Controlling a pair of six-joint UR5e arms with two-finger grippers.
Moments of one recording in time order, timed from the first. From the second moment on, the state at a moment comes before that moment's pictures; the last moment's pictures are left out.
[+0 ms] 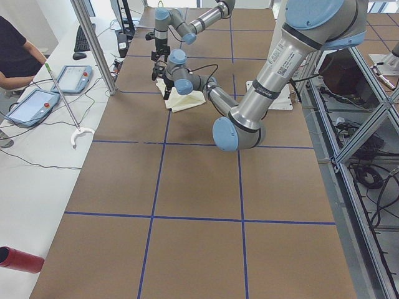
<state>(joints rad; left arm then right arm) -0.71 -2.19 -1.49 -2.20 -1.89 -1.15 0.88 -0.76 1.18 -1.21 2.11 1.56</state>
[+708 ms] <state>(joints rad) -0.57 -2.12 -1.47 -2.53 -1.89 -1.35 0.94 -0.82 1.31 -1.42 2.11 1.31</state>
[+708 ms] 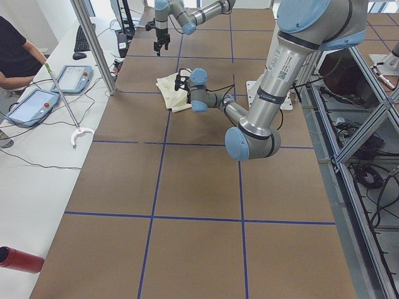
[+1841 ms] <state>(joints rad) -0.45 -2.19 -1.38 -2.58 -1.83 -1.41 0.97 -0.84 1.32 -1.43 2.11 1.28</state>
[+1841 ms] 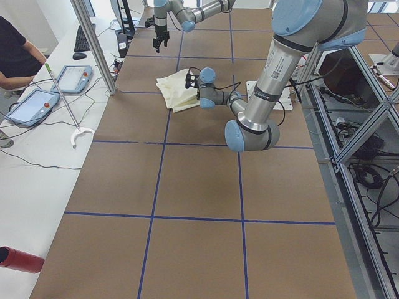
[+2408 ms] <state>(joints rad) -0.42 -2.11 -1.54 -2.57 -1.94 -1.41 0.99 -0.84 1.32 -1.43 2.11 1.25</state>
